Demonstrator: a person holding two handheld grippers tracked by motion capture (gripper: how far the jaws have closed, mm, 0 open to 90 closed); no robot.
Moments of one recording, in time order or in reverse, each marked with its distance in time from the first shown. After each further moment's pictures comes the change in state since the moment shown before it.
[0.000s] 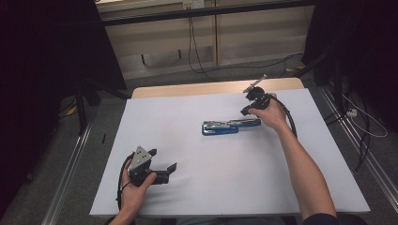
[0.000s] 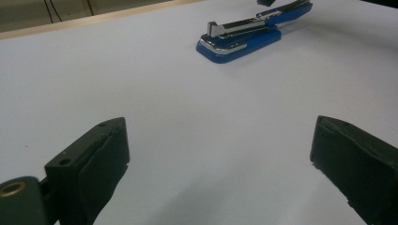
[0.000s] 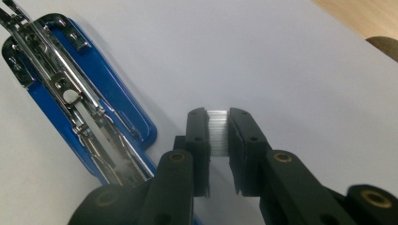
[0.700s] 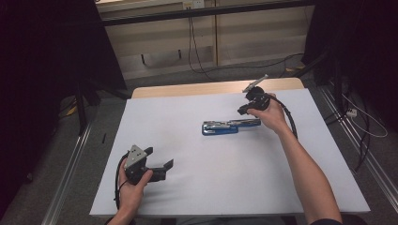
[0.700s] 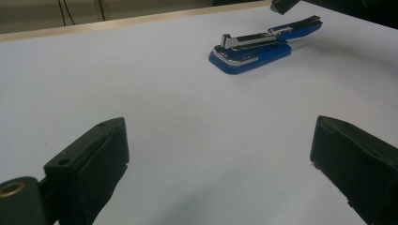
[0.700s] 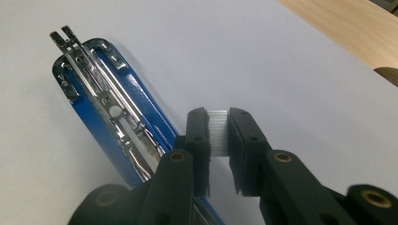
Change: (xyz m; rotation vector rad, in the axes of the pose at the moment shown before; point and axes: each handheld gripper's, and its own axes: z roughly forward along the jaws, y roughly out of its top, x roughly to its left) left arm 0.006 0.001 -0.003 -0.037 0.020 -0.049; right arm 0.014 0.002 -0.011 -0.083 0.032 -0.036
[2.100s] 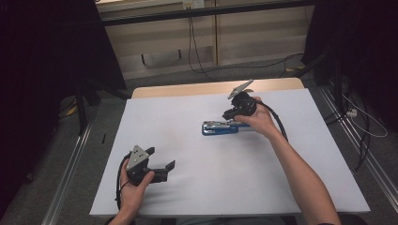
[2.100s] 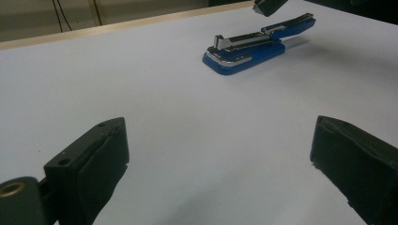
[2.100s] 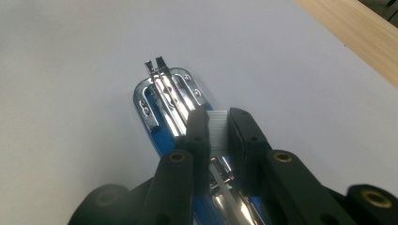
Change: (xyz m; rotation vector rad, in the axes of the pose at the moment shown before) left arm -0.005 0.001 0.000 -0.001 -0.003 0.036; right arm 0.047 0.020 0.010 -0.053 0.101 -0.148
